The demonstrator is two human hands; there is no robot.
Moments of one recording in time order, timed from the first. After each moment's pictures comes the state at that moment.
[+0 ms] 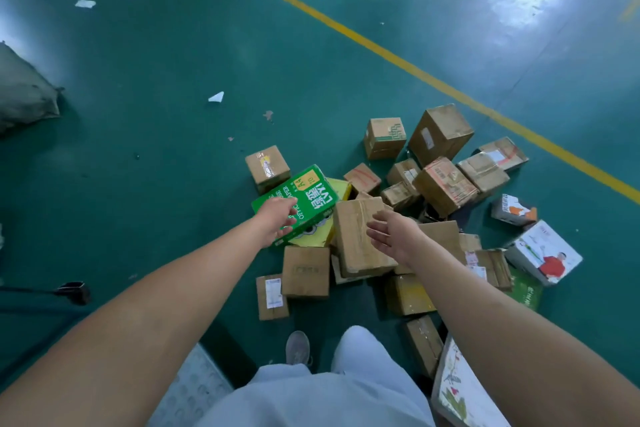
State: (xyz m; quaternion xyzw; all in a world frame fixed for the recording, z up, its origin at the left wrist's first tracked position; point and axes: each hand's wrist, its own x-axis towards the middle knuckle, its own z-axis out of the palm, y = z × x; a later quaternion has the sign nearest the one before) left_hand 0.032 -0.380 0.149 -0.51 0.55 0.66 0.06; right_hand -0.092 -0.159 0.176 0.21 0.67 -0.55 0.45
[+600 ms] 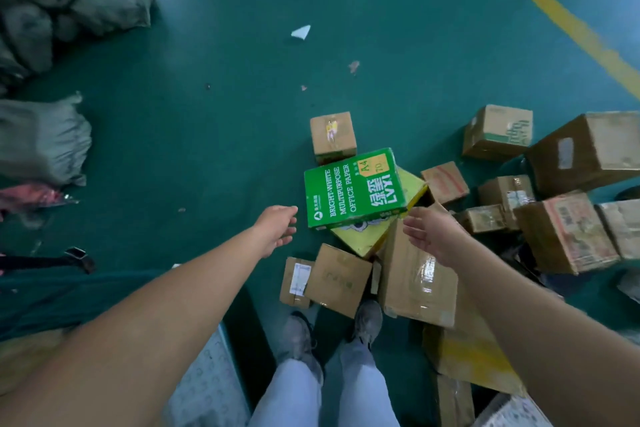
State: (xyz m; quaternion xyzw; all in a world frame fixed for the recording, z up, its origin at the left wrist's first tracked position) left_hand -0.013 -0.510 0.013 -0.68 0.42 0.60 0.03; right_hand -0.264 -0.336 0.016 0.10 0.73 -0.40 0.54
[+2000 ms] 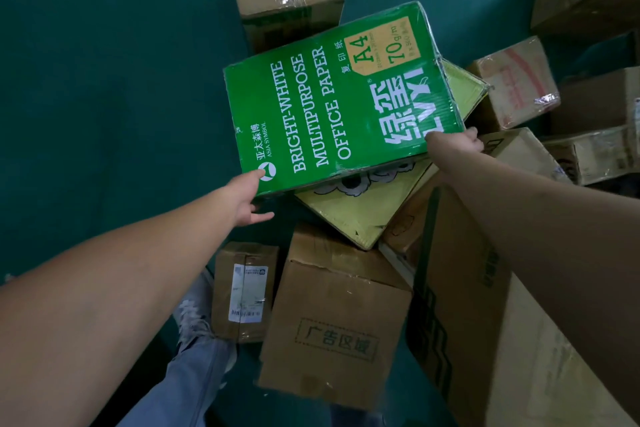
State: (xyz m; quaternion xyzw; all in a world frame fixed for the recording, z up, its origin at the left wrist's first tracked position) left_hand -0.056 -0.620 -0.598 -0.73 0.20 0.64 0.12; right_hand -0.349 -0.485 -0.540 0.14 0.92 -0.09 0.34
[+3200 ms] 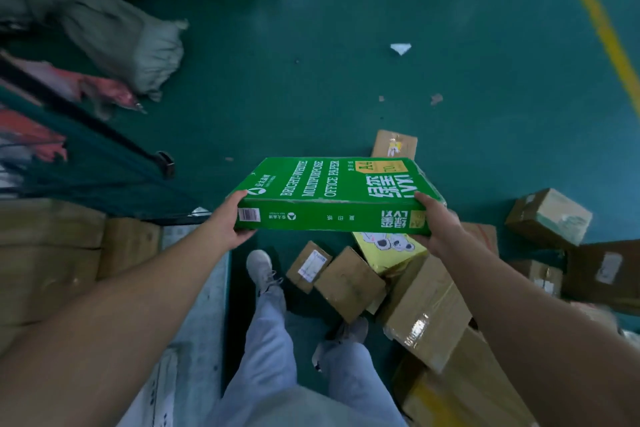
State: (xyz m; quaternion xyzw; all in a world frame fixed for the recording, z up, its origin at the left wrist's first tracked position) left_hand 0.205 -0.518 0.000 -0.72 0.05 0.65 -0.24; right_hand -0.189 -0.443 0.033 0.05 0.76 -0.35 0.55
